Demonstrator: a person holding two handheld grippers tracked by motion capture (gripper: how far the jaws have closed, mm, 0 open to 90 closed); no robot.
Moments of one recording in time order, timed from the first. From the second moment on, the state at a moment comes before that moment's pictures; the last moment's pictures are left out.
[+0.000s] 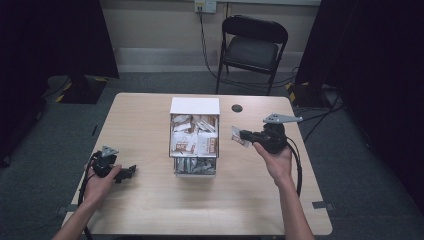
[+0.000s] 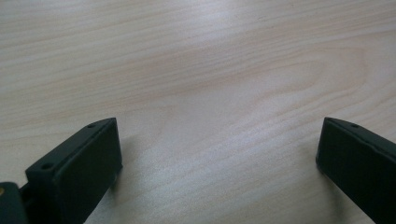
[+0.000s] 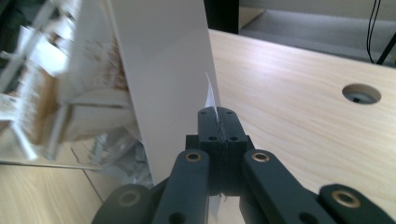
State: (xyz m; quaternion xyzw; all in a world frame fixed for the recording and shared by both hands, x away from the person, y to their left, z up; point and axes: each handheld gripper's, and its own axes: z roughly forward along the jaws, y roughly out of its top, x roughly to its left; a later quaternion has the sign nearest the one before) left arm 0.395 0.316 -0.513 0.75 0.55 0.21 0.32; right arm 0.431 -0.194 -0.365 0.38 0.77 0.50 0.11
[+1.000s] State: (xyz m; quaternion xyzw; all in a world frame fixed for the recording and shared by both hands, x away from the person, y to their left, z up) left arm 0.395 0.316 -0.513 0.75 0.55 0.21 0.32; right arm 0.448 -0.176 -0.428 0.40 0.80 0.44 0.07
